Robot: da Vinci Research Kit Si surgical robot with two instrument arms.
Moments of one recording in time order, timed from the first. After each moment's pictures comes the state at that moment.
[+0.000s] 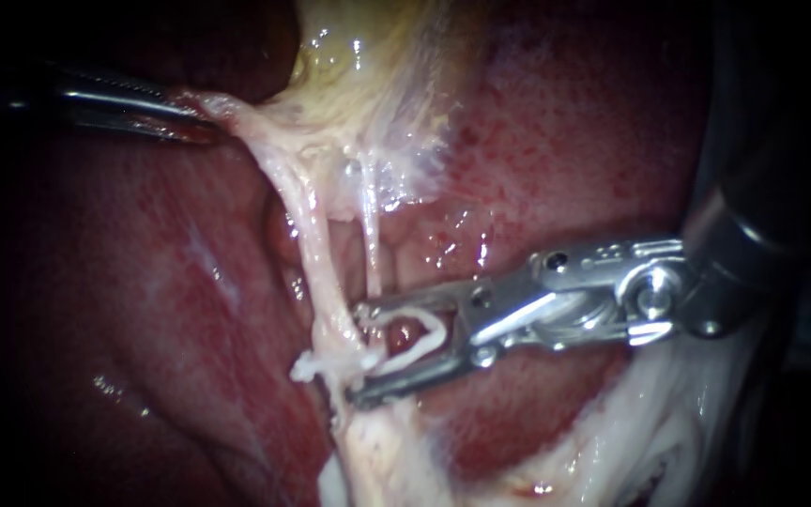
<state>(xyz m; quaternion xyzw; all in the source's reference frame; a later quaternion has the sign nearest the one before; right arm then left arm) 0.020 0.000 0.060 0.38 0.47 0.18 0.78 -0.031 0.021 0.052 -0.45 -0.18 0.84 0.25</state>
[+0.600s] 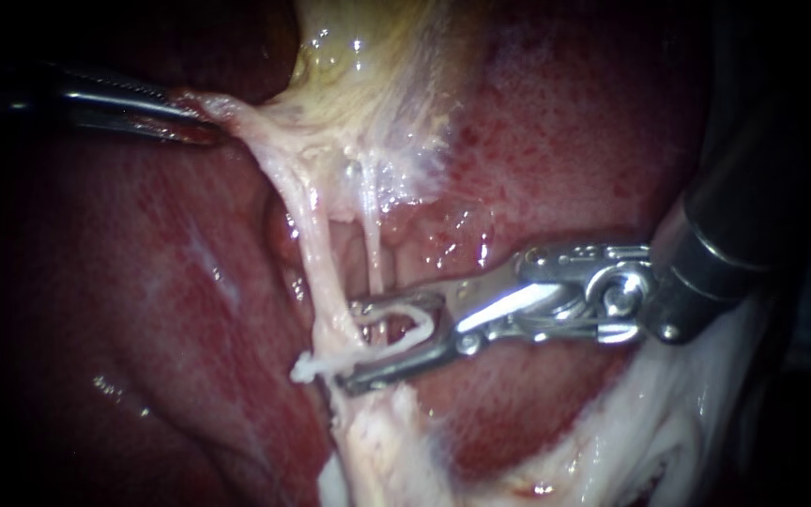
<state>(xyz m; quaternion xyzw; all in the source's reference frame) 0.020 0.001 0.062 0.41 0.48 0.24 0.74 -0.031 0.021 0.053 -0.45 -0.18 0.84 0.25</state>
